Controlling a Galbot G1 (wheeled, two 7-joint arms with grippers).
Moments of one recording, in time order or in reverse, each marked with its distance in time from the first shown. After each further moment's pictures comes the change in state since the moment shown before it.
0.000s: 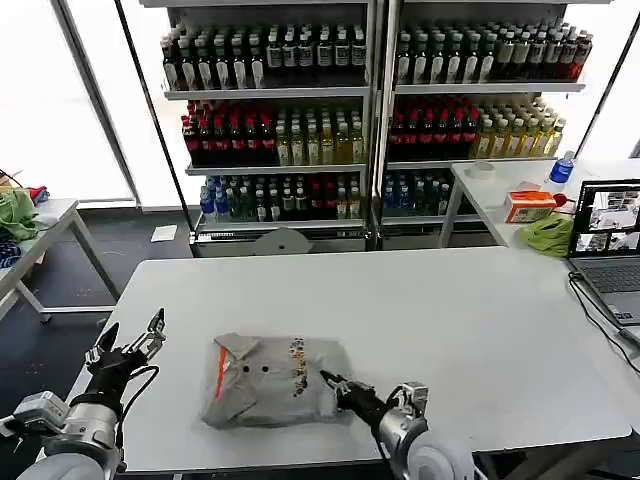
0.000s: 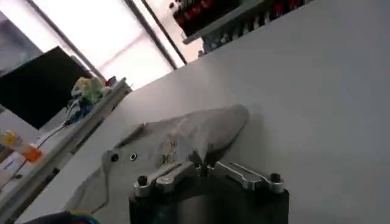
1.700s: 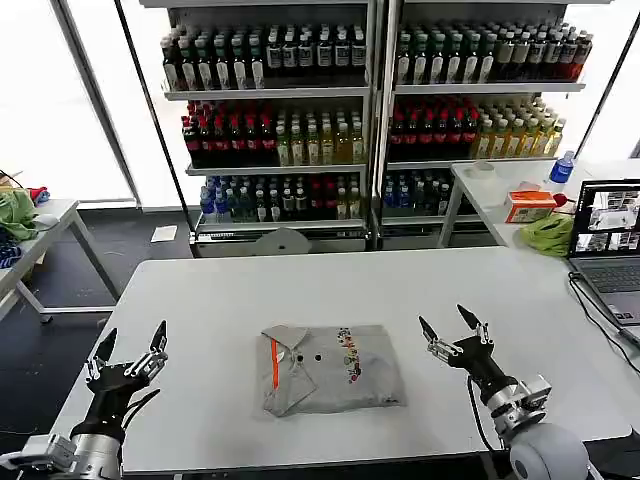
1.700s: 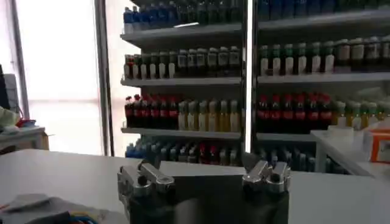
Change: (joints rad) left arm 0.134 -0.036 0.002 0.064 0.188 -0.339 0.214; right arm -0.230 -0.128 0.458 0.012 -0.435 0.404 -0.210
